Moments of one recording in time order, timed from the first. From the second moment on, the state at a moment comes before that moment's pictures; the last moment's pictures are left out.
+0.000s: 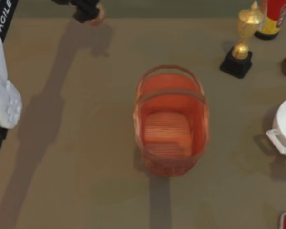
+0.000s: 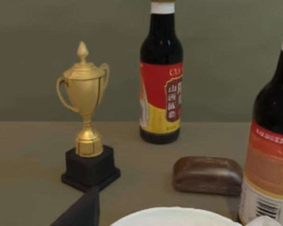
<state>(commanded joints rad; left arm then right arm) -0.19 2.81 3.05 -1.26 0.30 0.56 0.00 0.00 0.00 0.00 0.00 0.00</state>
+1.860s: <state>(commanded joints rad) -0.33 2.01 1.28 0.69 1.26 0.05 0.00 0.00 0.00 0.00 0.00 0.00</state>
